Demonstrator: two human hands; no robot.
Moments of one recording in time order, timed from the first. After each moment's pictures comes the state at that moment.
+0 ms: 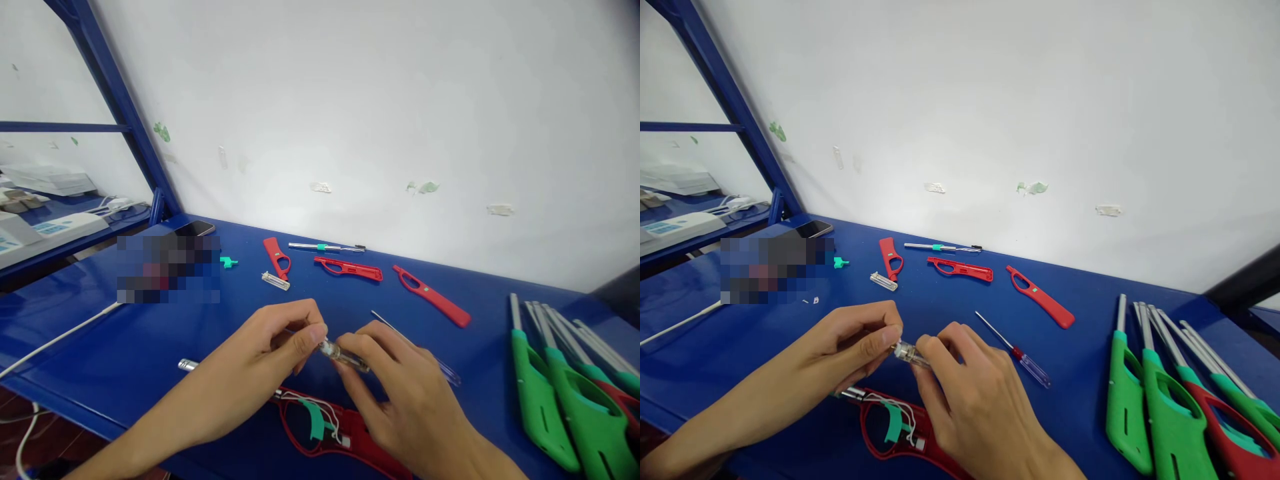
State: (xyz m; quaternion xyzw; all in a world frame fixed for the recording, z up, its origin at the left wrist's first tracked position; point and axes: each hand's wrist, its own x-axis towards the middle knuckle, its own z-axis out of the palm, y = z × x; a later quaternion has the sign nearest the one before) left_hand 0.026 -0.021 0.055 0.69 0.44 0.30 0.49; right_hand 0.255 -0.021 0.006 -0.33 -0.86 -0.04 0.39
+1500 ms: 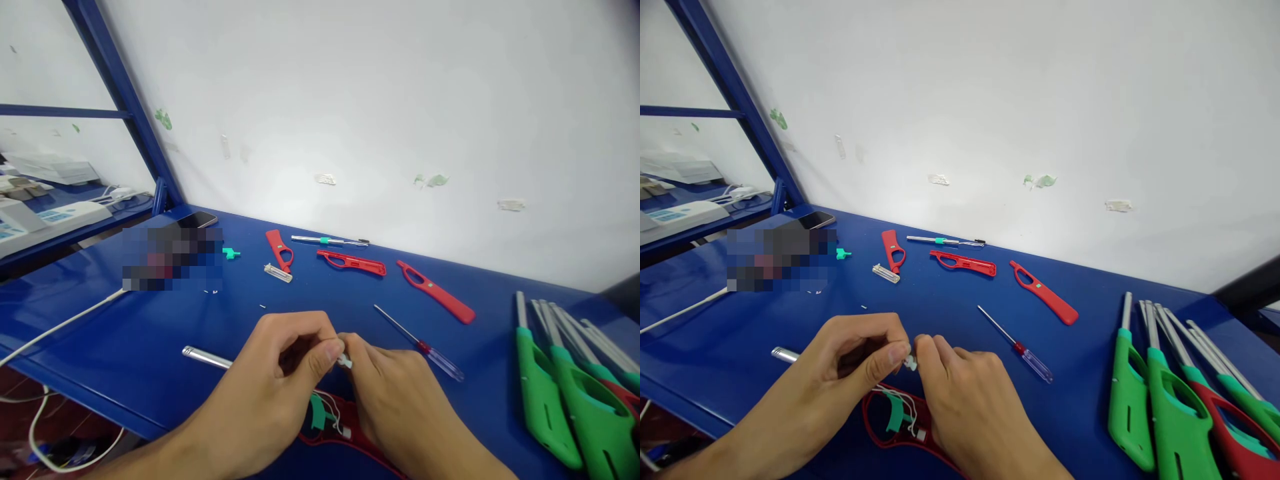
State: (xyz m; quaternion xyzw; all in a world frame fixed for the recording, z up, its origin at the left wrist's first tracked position) left_hand 0.047 -0.040 0.039 0.65 0.43 0.39 0.49; right_hand 0.251 -0.027 -0.002 -0.33 -0.90 -0.14 0.26
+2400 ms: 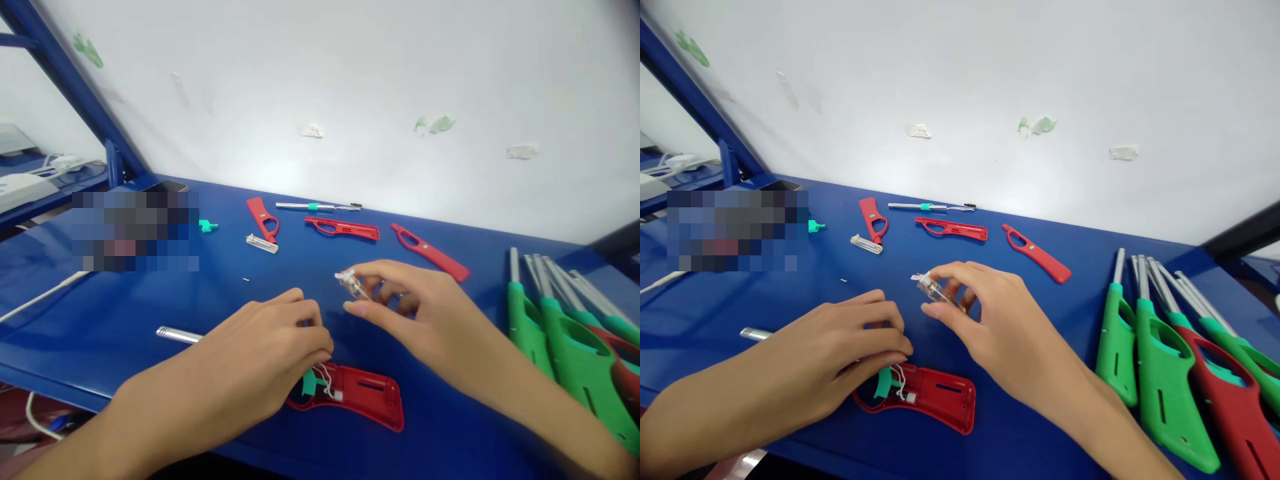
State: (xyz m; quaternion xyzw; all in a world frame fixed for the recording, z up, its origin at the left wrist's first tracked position) left_hand 0.022 -0.028 0.019 0.91 0.35 0.12 0.18; right_hand 0.286 0.000 0.031 -0.42 -0.83 0.16 0.32
